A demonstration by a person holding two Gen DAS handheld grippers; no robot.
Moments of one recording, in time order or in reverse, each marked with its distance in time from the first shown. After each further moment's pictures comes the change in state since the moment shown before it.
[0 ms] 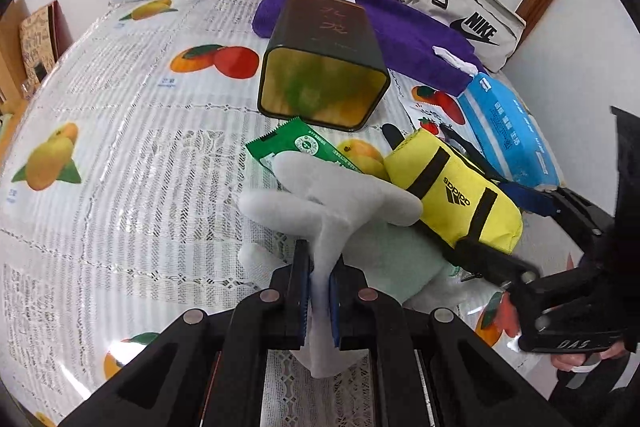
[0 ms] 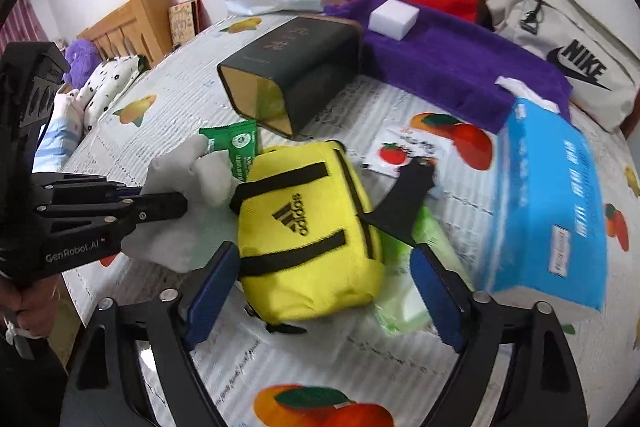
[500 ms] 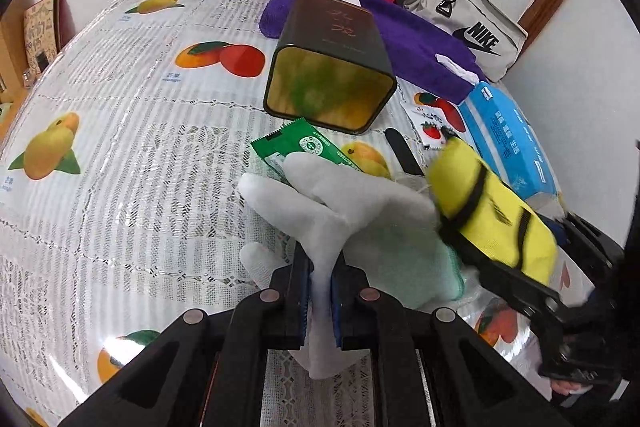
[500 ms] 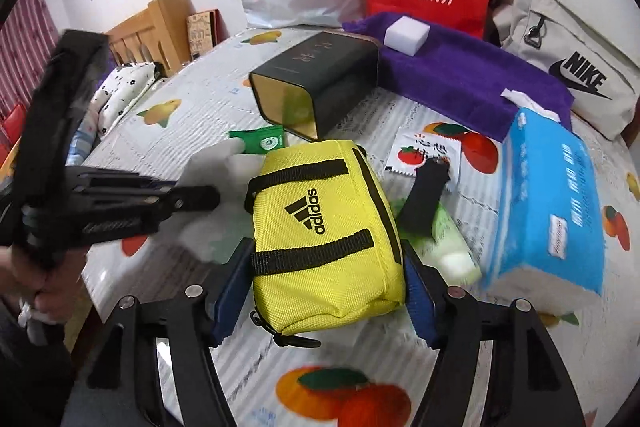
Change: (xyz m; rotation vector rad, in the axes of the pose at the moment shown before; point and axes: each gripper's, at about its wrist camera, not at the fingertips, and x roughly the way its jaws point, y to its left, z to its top) left arm -0.002 0.005 -0.005 -0.028 -0.024 -0.011; right arm -0.031 0.009 -0.019 -0.016 -0.080 0.032
